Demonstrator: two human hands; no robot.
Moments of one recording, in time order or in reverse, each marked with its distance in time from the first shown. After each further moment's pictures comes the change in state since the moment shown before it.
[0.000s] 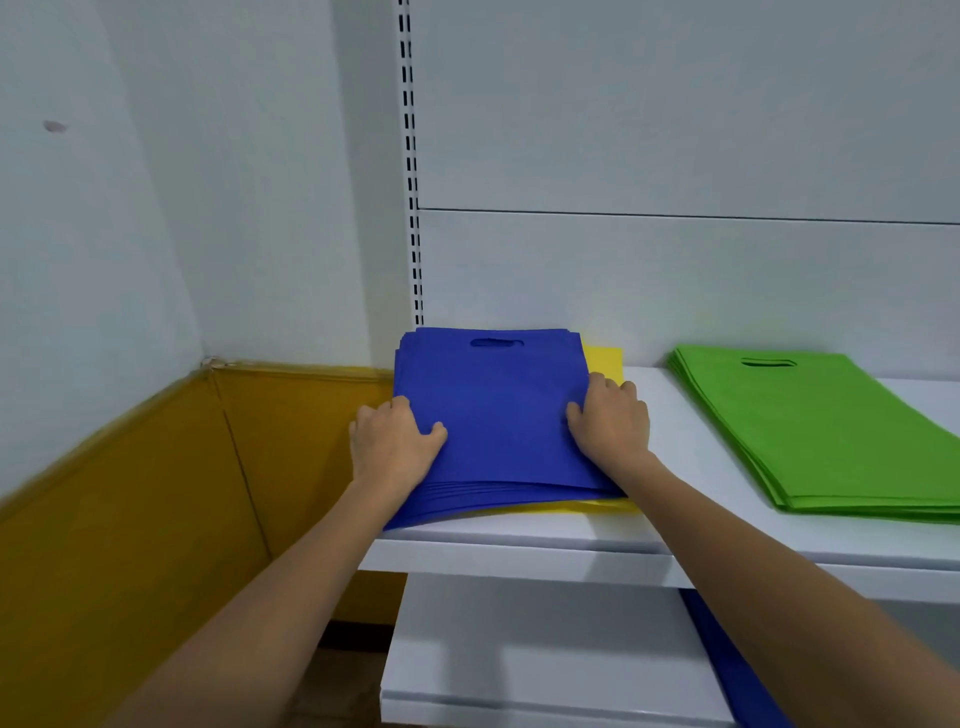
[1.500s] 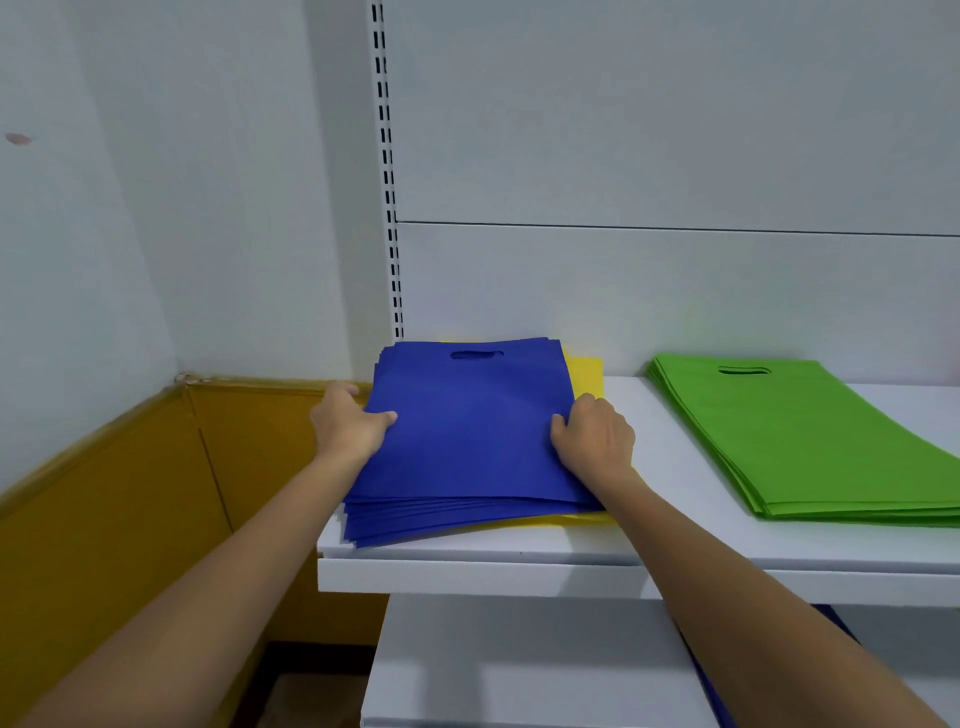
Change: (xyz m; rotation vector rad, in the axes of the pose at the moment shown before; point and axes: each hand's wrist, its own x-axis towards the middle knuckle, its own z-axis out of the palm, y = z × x) left_hand 0.030 -0.002 -0.020 -0.601 -0.007 -0.334; right_hand -0.003 0.001 -0.002 0.069 0.005 0.128
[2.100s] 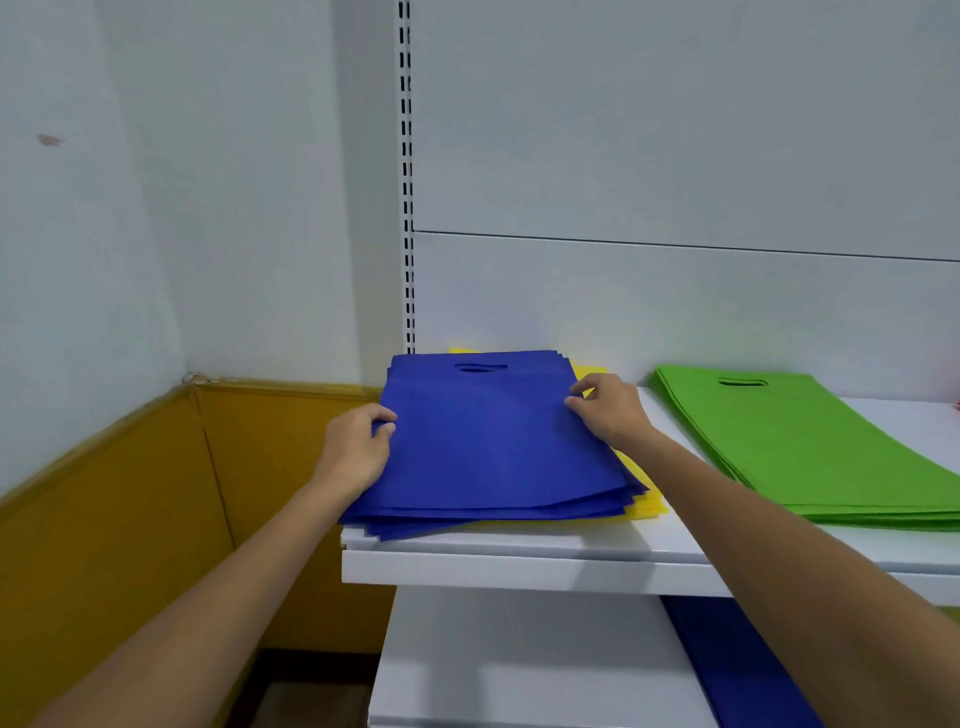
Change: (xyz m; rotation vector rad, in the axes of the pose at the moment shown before) left_hand -0.009 -0.027 -0.019 0.180 -0.144 0.308; right_hand 0.019 -0.002 -0.035 0.406 -0.154 -0.014
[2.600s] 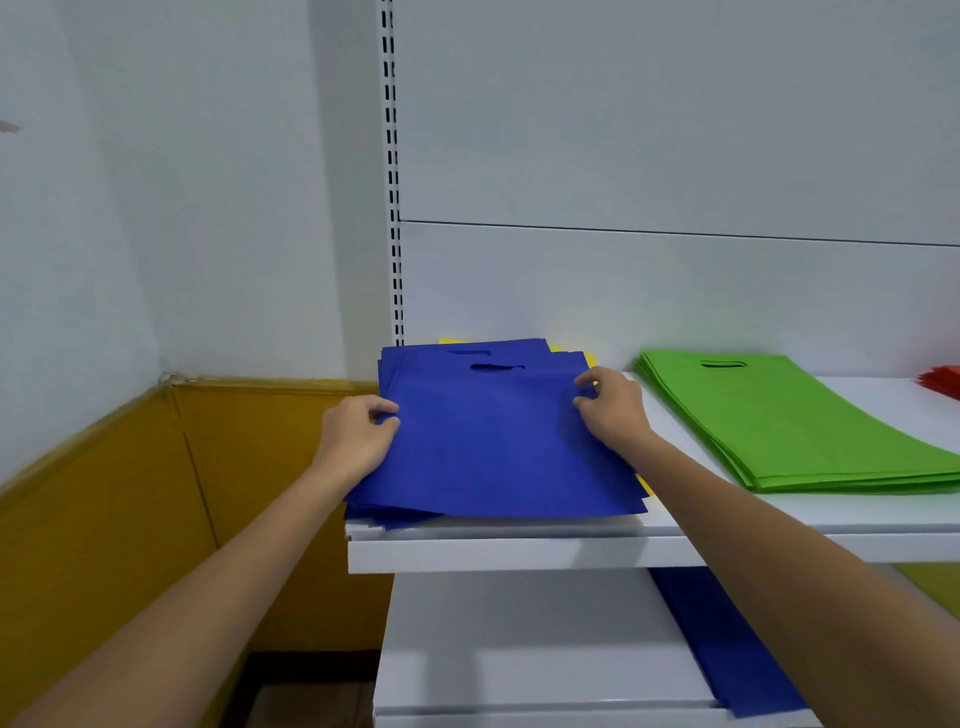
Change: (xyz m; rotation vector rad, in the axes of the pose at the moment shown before) left_hand 0.002 0.000 -0.005 -0.058 -0.028 0.038; right_hand -0.018 0.009 0.008 -0.036 0.132 0.029
